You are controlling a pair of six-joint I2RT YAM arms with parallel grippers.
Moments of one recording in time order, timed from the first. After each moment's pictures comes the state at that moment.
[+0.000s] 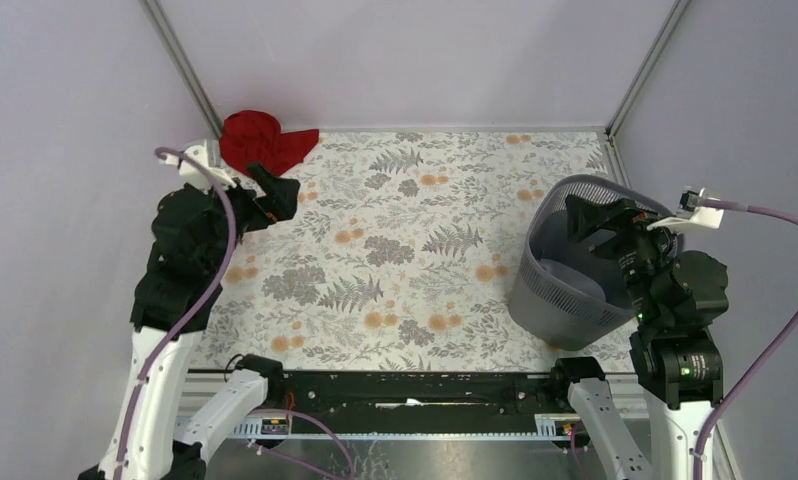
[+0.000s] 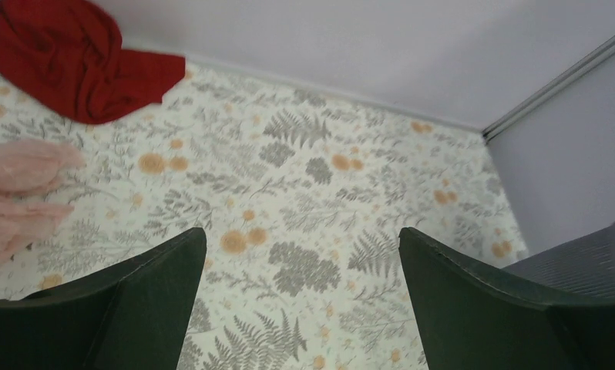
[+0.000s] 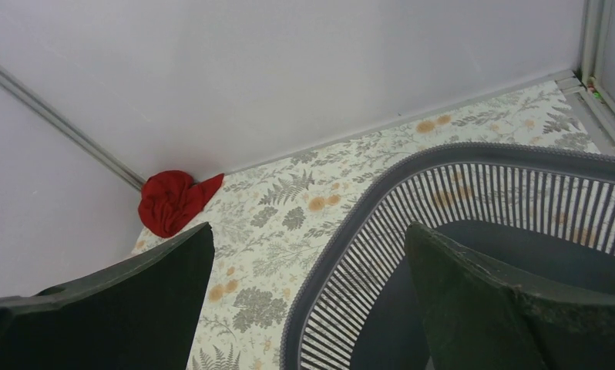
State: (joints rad) left arm -0.24 0.78 1.25 -0.61 -0.04 -0.44; right arm 0.07 0.53 1.12 -0.55 -0.03 0.46
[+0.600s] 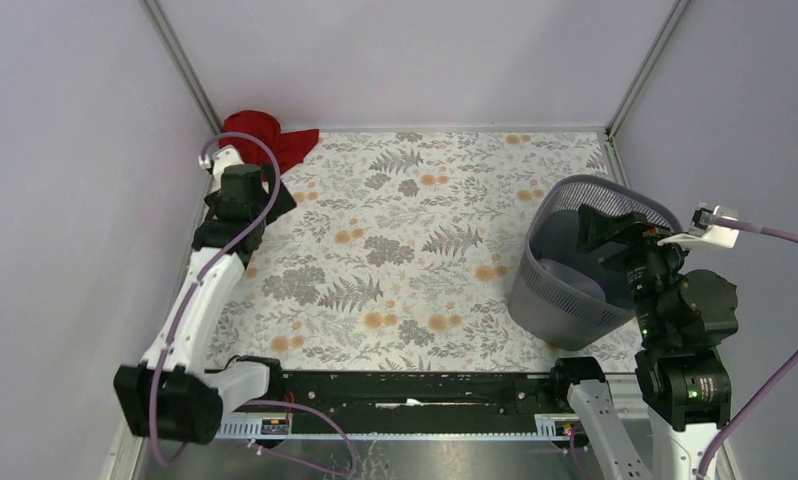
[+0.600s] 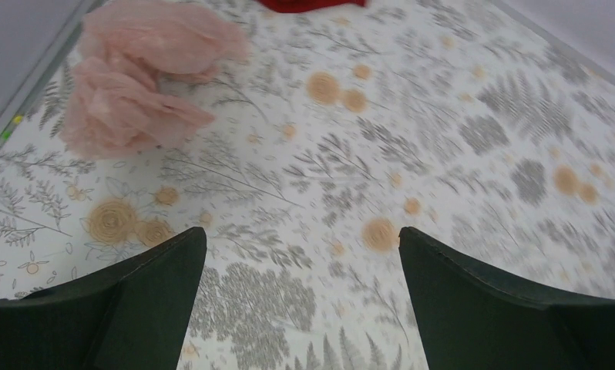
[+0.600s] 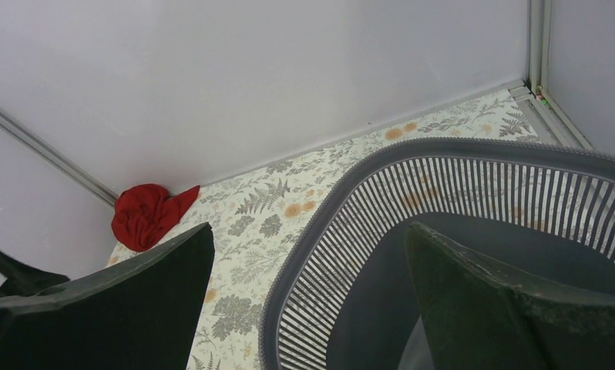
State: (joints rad) left arm -0.13 1.09 1.06 -0.55 -0.32 -0.50; right arm 0.07 0.48 1.15 -0.63 0.06 0.43
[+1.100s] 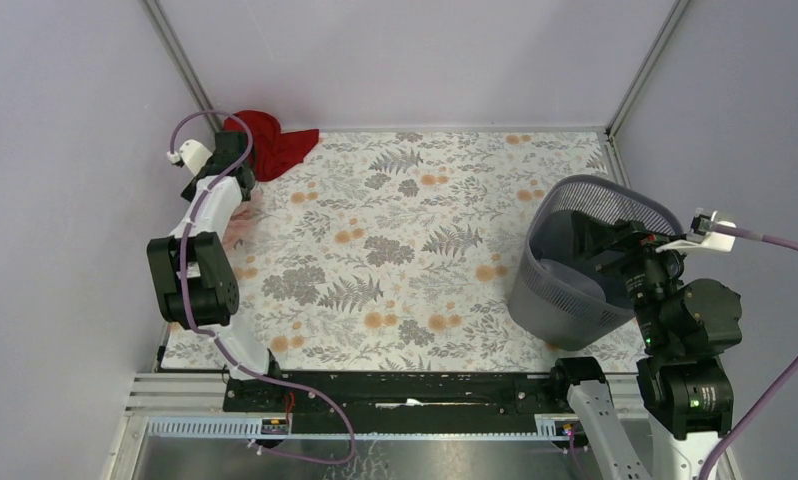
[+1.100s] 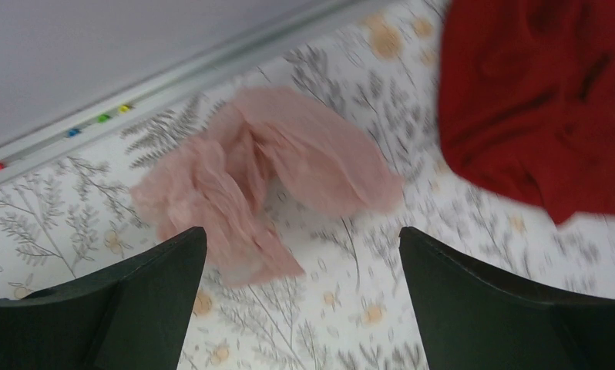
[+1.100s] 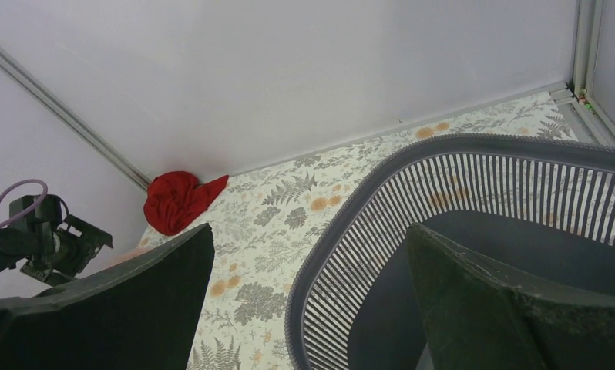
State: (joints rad) left arm 0.13 1.74 1.37 -0.52 -0.64 -0.82; right arm 0.07 0.45 1.15 -0.64 -0.03 0.45
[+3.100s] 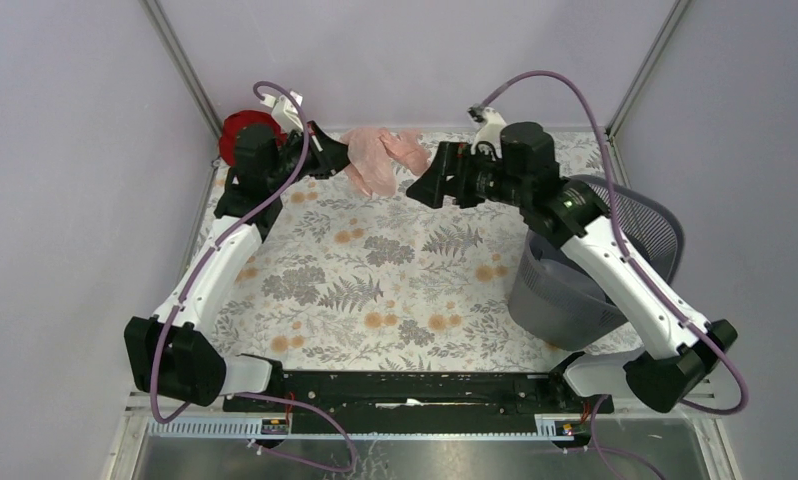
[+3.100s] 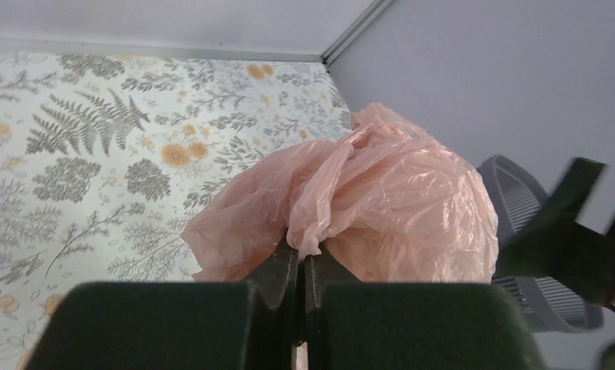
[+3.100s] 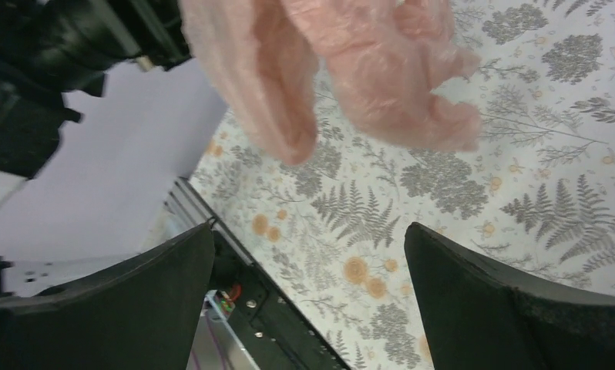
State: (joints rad) left arm -0.21 1.32 1.20 -0.01 0.54 -0.60; right arm 0.60 1.31 1.49 -0.54 -0.32 0.57
